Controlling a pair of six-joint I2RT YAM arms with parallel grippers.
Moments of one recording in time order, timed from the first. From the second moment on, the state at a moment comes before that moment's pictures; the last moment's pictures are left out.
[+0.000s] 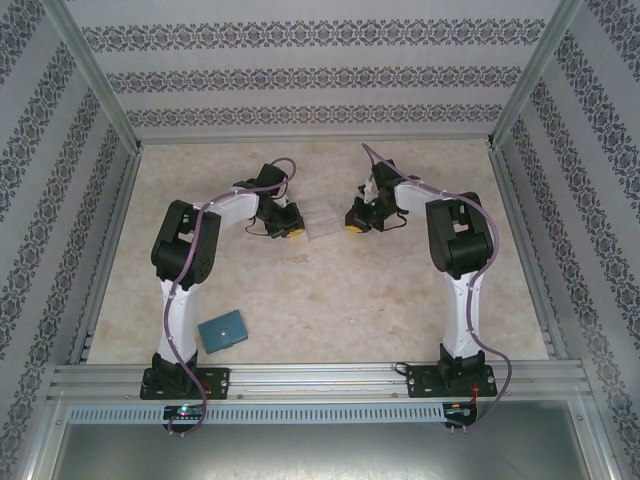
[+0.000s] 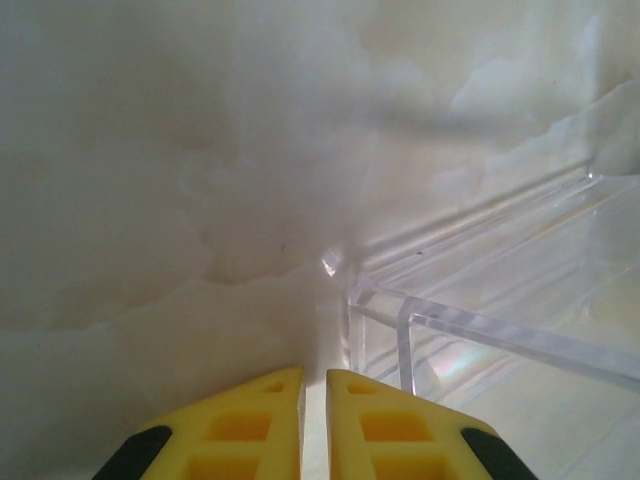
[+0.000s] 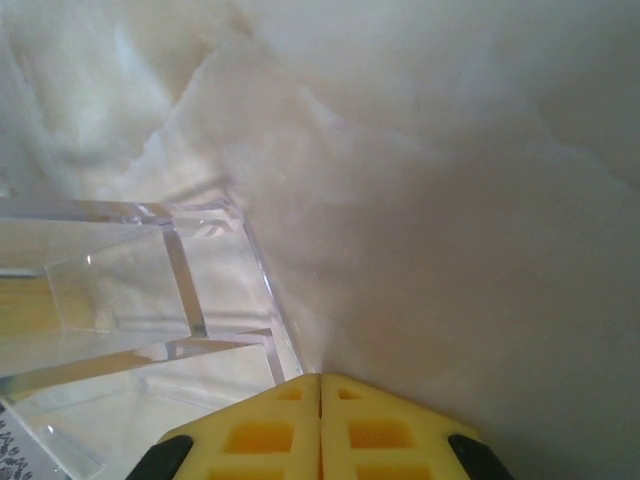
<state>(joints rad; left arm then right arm) -0.34 2.15 1.52 -0.55 0.47 -0.68 0.25 2.18 1.49 -0.57 -0.65 0.49</state>
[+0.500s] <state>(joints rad) -0.34 2.18 1.59 -0.69 0.43 -0.58 0.30 2.09 1.35 -0.51 -0.62 0.51</state>
